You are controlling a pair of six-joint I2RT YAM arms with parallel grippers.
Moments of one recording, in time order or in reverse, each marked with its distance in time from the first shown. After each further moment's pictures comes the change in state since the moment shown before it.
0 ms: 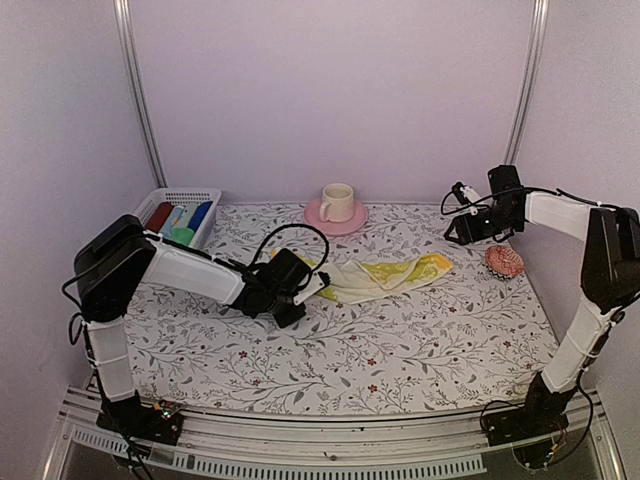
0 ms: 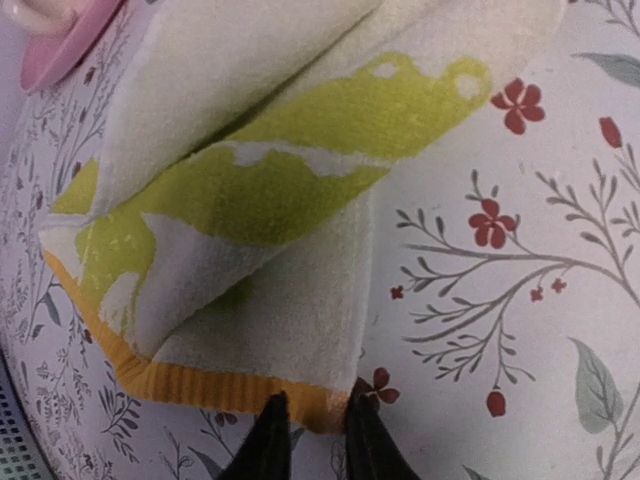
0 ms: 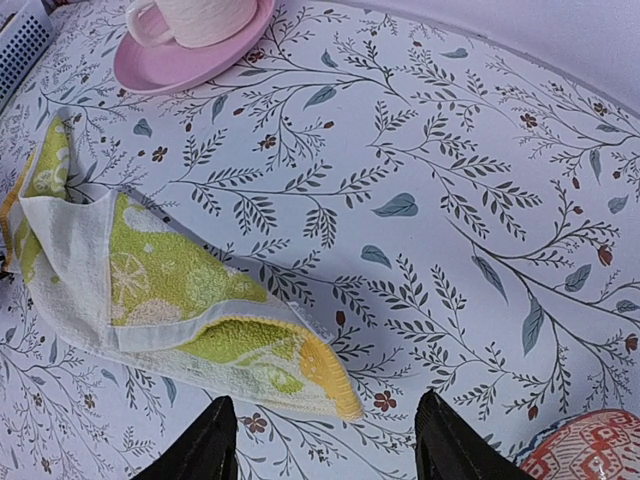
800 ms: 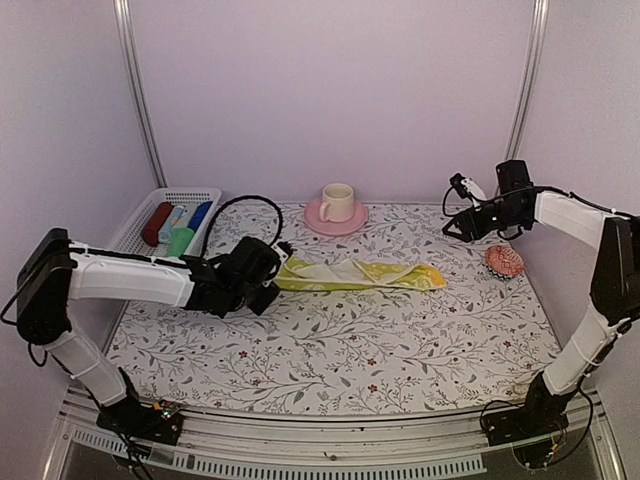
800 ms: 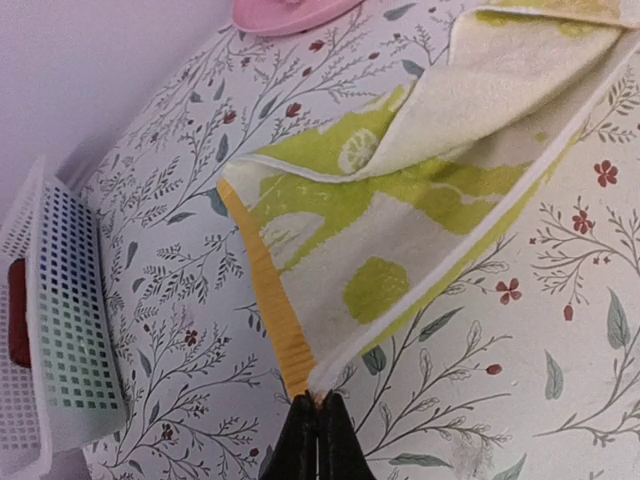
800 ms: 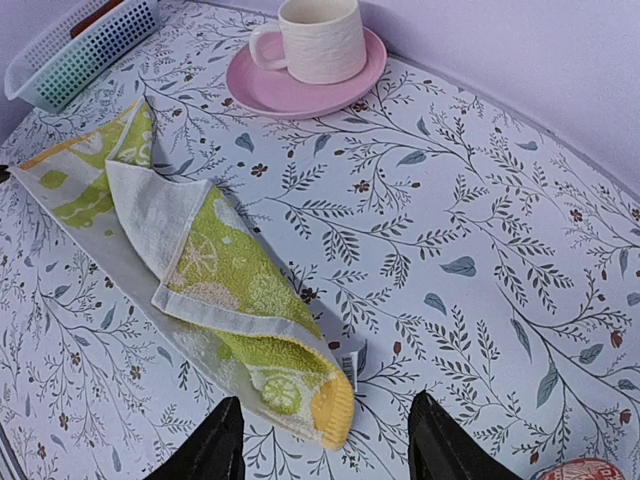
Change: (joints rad) left arm -0.018 -0.334 -0.156 -0.061 -0.233 -0.243; right arm -0.005 -0.086 -0.029 -0.002 -0.172 -0.136
